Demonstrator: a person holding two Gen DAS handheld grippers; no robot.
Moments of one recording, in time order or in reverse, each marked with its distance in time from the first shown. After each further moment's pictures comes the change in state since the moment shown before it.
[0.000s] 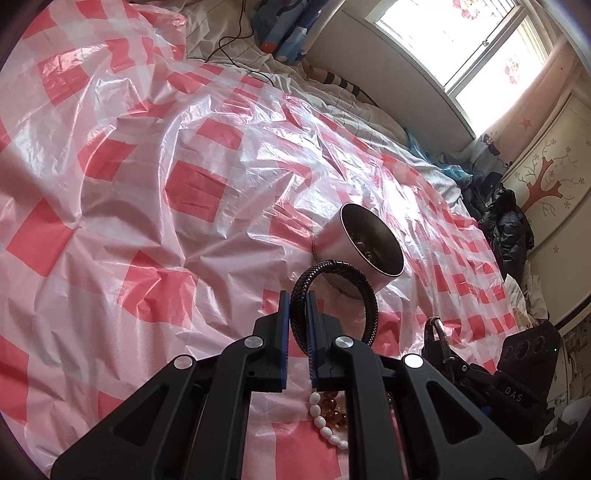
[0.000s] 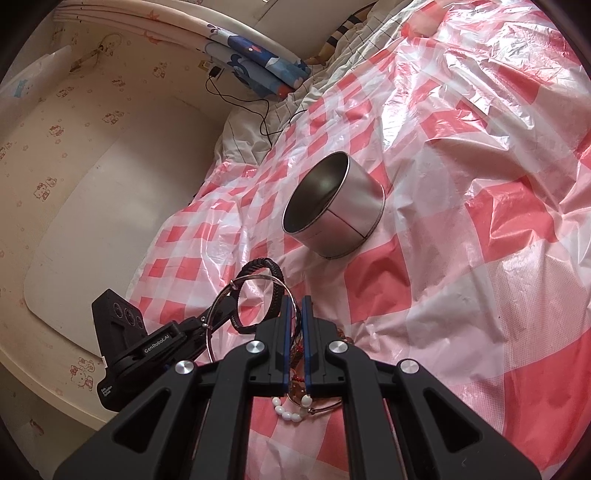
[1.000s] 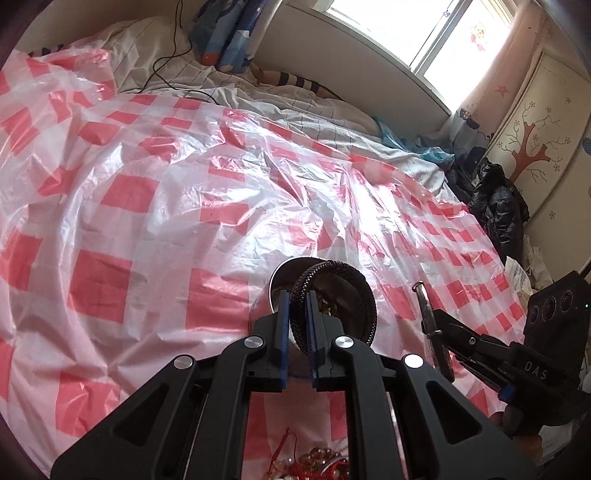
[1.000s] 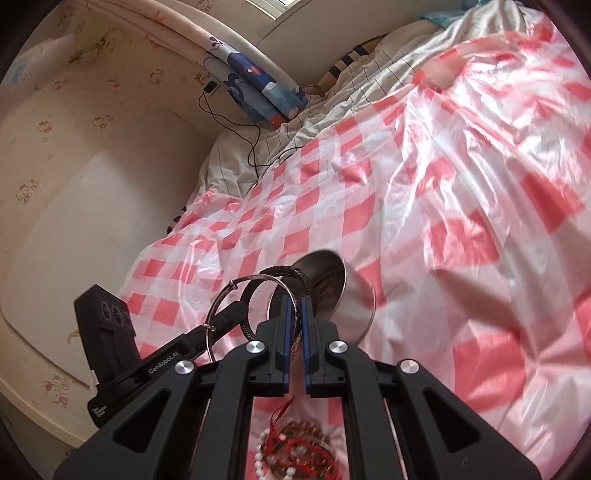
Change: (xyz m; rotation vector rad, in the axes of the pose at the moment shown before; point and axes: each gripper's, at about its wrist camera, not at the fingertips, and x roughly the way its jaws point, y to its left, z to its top) left arm 0.062 -0.068 0.059 0.173 -0.009 -0.027; right arm 0.014 0.016 0.089 -0.103 -0.077 -0.133
